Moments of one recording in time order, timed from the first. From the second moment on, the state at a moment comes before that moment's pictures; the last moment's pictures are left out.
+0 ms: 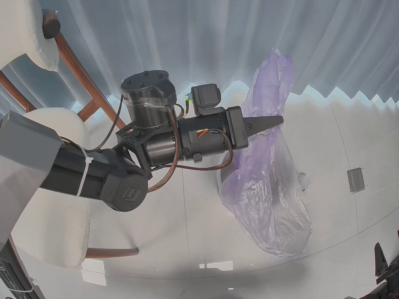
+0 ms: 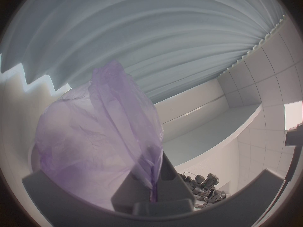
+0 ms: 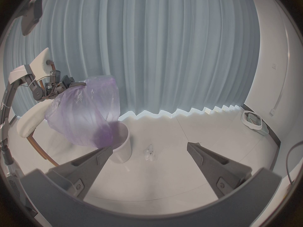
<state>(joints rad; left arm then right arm) -0.70 2.01 -1.26 -0.93 -0.71 -0.68 0.00 0.02 -0.02 0.00 -0.03 0.01</state>
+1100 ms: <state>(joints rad) -0.68 1.99 -1.18 -0.98 -0.65 -0.59 0.00 0.02 -0.02 0.00 -0.03 0.01</state>
